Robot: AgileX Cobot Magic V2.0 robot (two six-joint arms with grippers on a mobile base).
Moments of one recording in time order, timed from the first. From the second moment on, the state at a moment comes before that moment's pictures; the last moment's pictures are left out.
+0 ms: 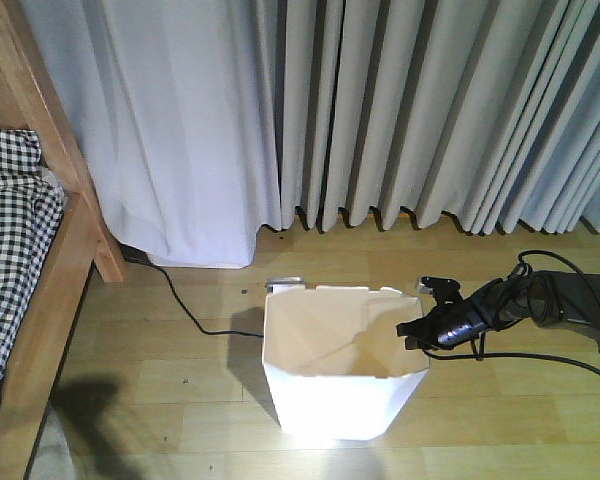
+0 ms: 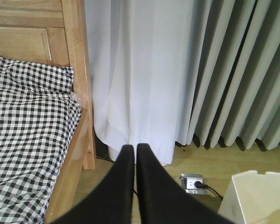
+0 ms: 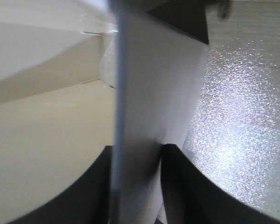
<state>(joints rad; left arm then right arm) 0.14 -0.01 0.03 0.04 0.35 -0.10 -0.09 3.18 -1.94 0.92 0.49 -1.04</state>
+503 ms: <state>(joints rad) 0.14 -0.01 0.03 0.04 0.35 -0.10 -0.09 3.18 -1.94 0.93 0.49 -1.04</state>
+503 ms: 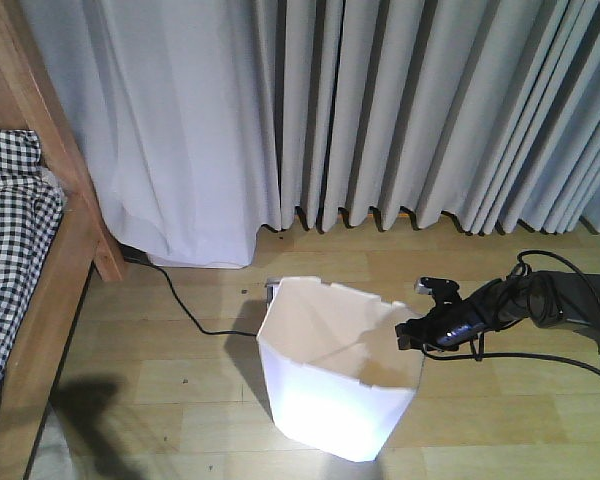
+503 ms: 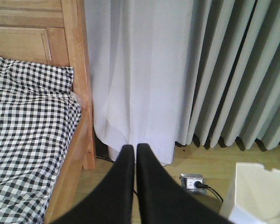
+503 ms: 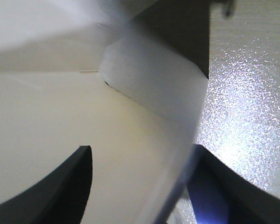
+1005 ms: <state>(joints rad) 0.14 -0.01 0.03 0.04 0.35 -0.10 -0.11 3.17 -1.94 0.93 0.53 -0.98</state>
